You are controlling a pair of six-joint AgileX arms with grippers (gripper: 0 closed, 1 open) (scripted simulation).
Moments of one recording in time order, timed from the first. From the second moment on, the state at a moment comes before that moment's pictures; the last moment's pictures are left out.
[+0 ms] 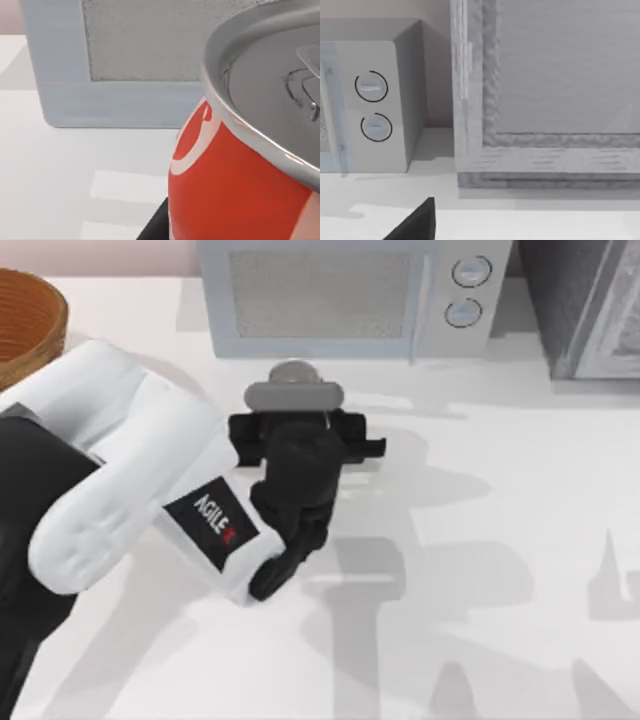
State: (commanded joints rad) left arm -0.68 2.36 1.05 1.07 -0.63 -0.14; right arm 0.00 0.00 0.00 0.00 0.00 0.00
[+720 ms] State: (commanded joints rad) left arm -0.68 2.36 1.05 1.07 -0.63 -0.14; right arm 0.00 0.00 0.00 0.00 0.00 0.00
